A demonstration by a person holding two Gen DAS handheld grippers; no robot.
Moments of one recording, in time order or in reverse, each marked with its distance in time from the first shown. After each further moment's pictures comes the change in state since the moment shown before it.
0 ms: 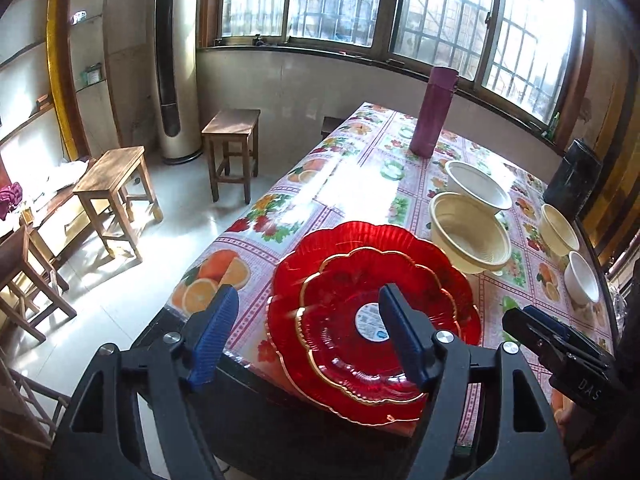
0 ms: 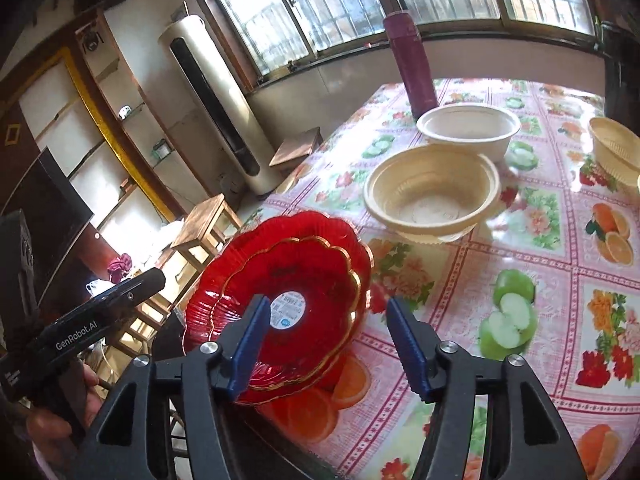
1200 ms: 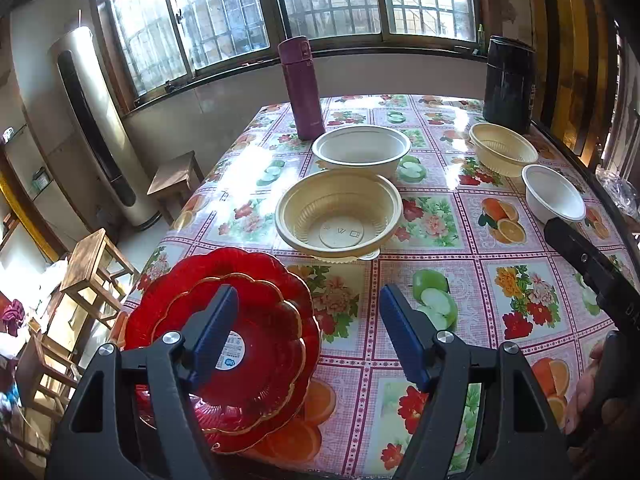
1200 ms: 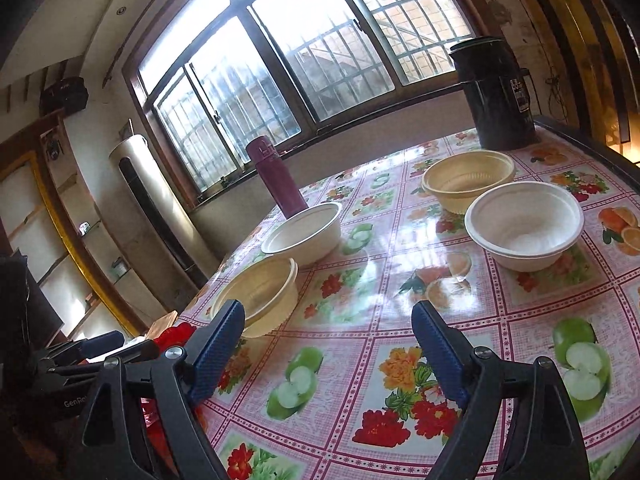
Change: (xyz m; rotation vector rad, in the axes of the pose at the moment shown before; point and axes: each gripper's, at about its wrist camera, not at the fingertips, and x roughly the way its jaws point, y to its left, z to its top) left arm 0.009 -0.182 -0.015 0.376 -0.006 0.008; right arm -0.093 -0.158 -0.018 0.207 -0.373 -0.142
